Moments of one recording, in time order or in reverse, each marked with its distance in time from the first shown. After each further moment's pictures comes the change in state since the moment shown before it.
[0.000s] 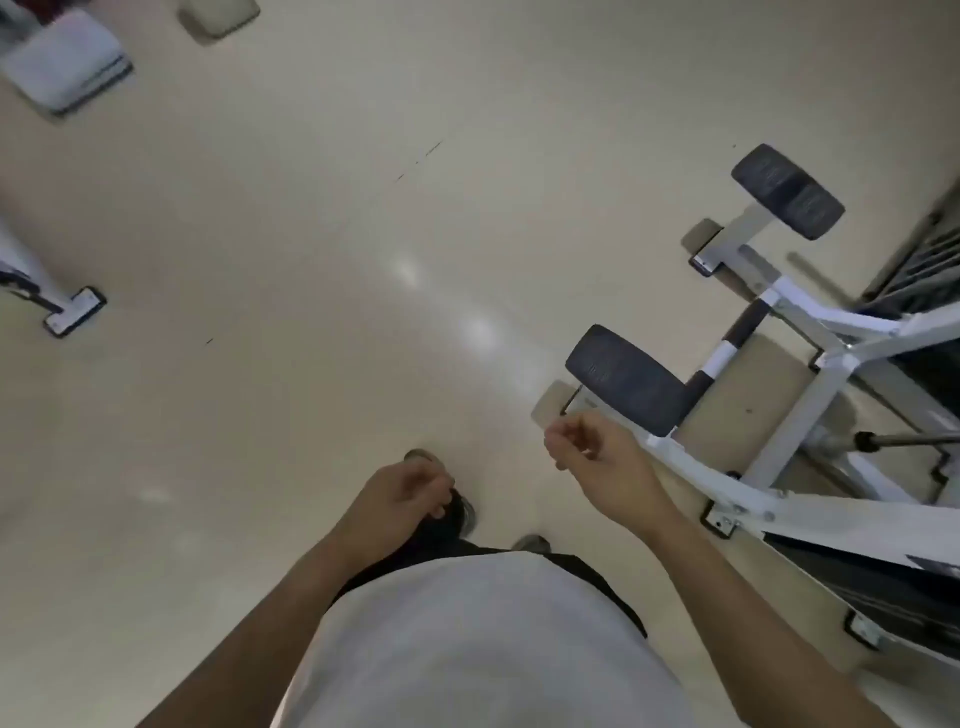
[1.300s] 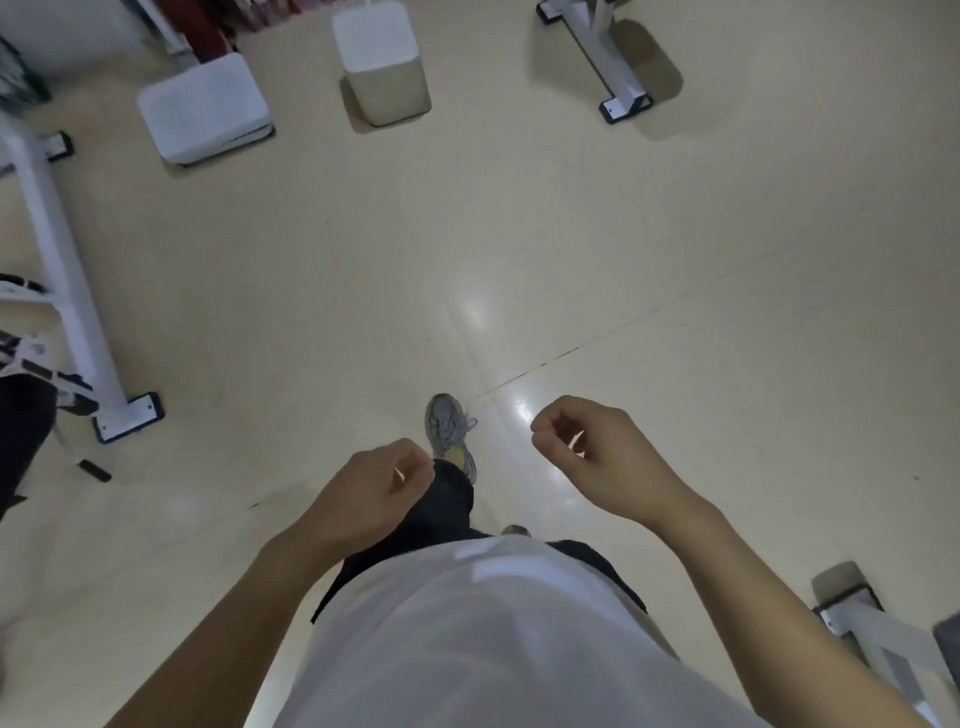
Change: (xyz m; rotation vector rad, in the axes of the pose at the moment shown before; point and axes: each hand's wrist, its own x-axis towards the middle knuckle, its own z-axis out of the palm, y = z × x) left_hand 0.524 0.256 -0.664 0.161 0.267 -0.047; right_hand 0.809 -0.522 0.141 -0.459 -0.469 -0.294
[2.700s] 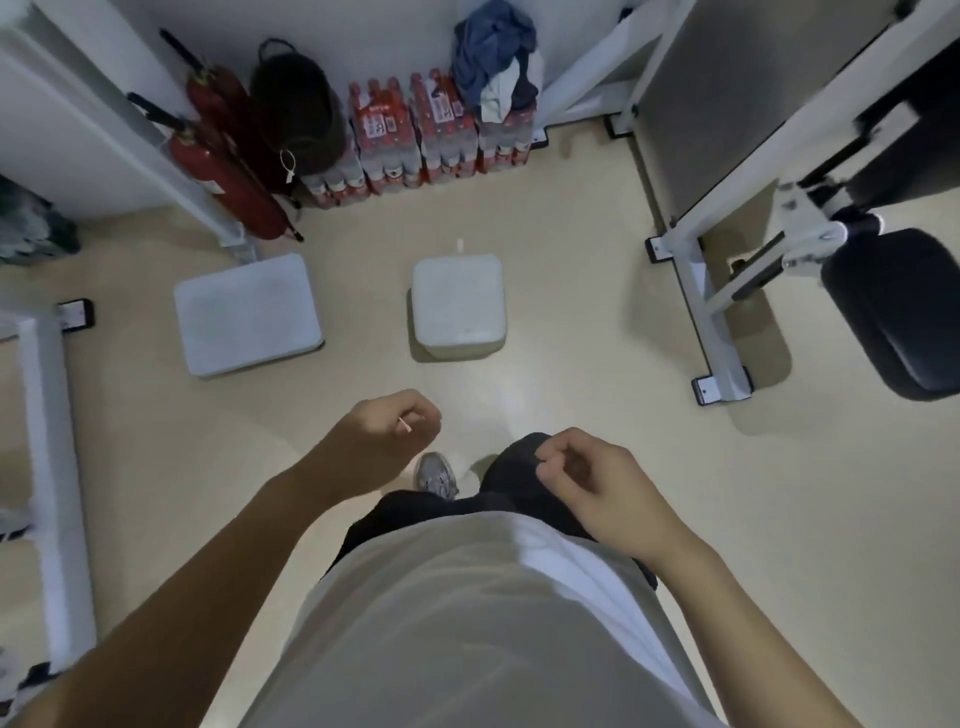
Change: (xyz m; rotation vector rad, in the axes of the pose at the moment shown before) left_hand 0.741 0.082 -0.709 -0.297 0.094 -0.009; right_hand 0.924 -0.288 -0.289 -0.013 -0.171 0.058
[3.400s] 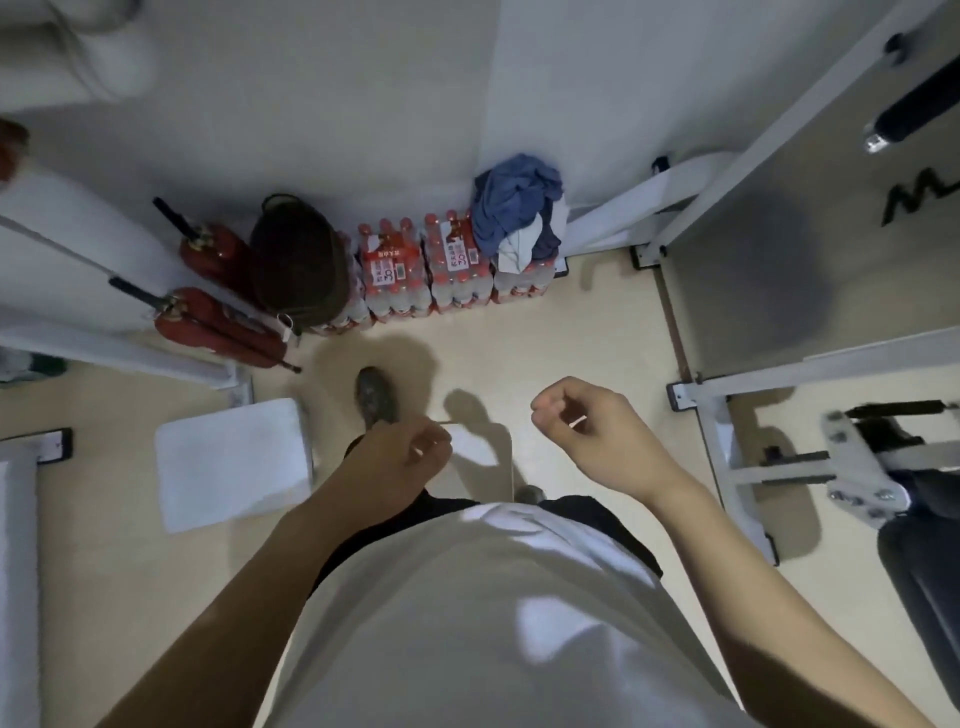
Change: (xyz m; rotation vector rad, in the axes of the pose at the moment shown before) left_hand 0.364 0.099 -0.226 0.098 0.082 -0.084; right_hand 0.458 -0.150 -0.212 0.007 -0.011 -0.083
